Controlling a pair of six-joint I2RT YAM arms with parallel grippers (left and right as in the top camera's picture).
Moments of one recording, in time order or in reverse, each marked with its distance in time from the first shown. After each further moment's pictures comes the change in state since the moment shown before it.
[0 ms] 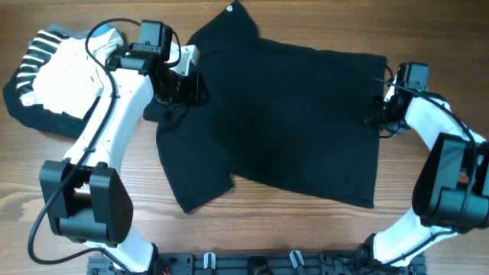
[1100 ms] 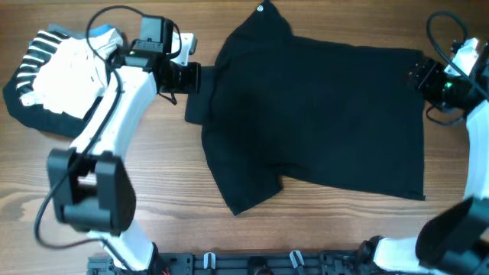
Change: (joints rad) left arm 0.000 0.076 -0.002 0.206 -0.112 0.056; right arm -0.206 -0.299 0.253 -0.298 -0.409 -0.010
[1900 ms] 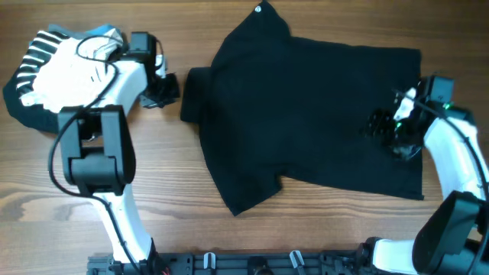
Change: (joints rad) left arm 0.157 0.275 0.028 -0.002 -0.151 -0.174; right arm 0.144 -0.019 -0.377 -0.019 0.214 0.063
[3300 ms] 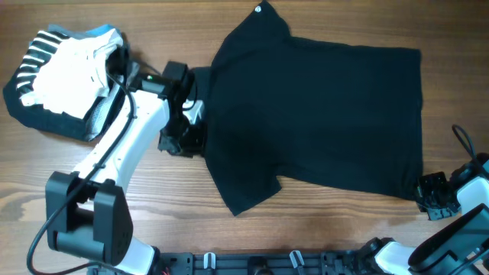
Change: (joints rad) left arm -0.268 -0.444 -0.256 -0.488 0.137 0.042; right arm -0.574 -0.086 -0.314 0.170 0.145 0.253
